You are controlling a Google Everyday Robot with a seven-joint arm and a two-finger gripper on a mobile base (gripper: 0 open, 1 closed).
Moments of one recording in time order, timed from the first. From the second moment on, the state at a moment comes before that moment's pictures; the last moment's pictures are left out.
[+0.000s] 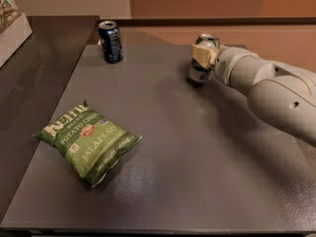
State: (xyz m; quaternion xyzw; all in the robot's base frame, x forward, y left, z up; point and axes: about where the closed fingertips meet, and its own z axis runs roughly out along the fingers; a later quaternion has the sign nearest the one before) arm 0.652 -0.147 0.924 -0.76 -0.07 -0.62 0.18
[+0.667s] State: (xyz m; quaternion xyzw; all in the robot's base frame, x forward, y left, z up) arm 0.646 -0.148 0.908 -0.74 -0.09 -0.65 0.17
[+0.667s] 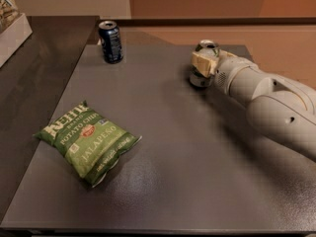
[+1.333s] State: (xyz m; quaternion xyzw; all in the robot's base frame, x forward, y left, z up) arm 0.643 -0.151 0.909 -0.73 -0.09 -0.66 0.16
